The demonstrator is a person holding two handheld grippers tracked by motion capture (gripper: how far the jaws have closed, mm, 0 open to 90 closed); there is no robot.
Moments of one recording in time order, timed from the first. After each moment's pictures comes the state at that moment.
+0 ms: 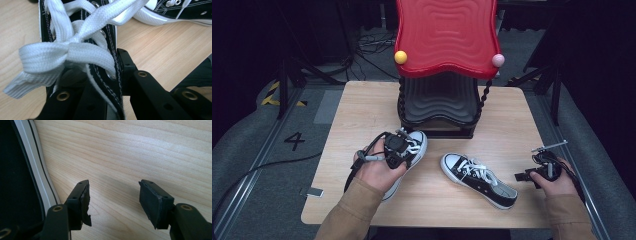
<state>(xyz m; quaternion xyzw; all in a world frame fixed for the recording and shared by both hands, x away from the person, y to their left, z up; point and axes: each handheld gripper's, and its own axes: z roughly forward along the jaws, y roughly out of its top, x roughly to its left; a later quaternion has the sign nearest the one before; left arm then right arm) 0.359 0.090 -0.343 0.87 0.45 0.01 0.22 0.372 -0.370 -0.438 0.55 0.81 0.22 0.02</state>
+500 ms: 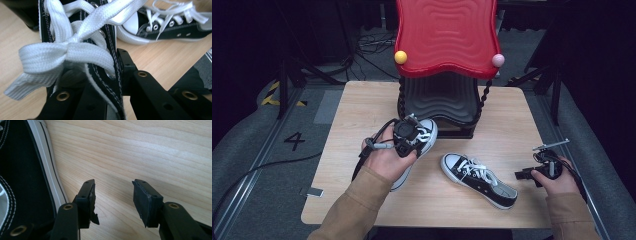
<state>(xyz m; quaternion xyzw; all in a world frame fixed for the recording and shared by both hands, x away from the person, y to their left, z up) 0.372 0.066 -0.307 0.87 0.44 0.03 0.24 0.374 -0.370 -0.432 0.54 0.81 0.24 0.01</state>
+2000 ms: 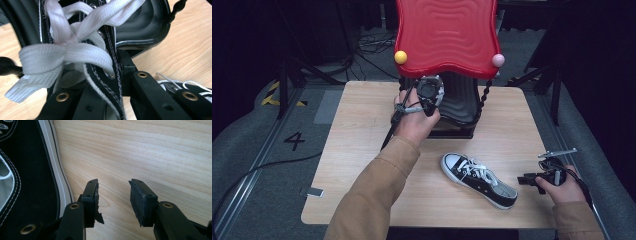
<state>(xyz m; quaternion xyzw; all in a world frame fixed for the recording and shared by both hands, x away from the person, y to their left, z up) 0.452 0.016 -0.286 0.81 0.49 0.15 0.28 0.351 -0.379 -0.439 0.54 0.80 0.28 0.02</state>
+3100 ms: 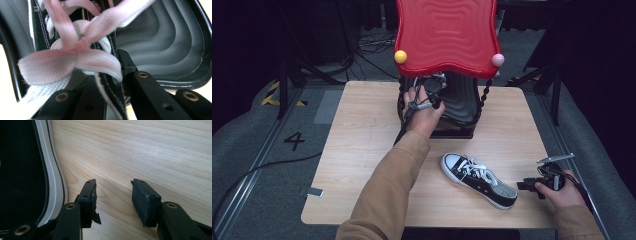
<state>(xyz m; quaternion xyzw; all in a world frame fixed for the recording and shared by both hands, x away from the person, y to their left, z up) 0.505 -0.007 -0.322 0.77 0.52 0.22 0.29 0.345 -0.383 -0.455 0.53 0.81 0.27 0.01</state>
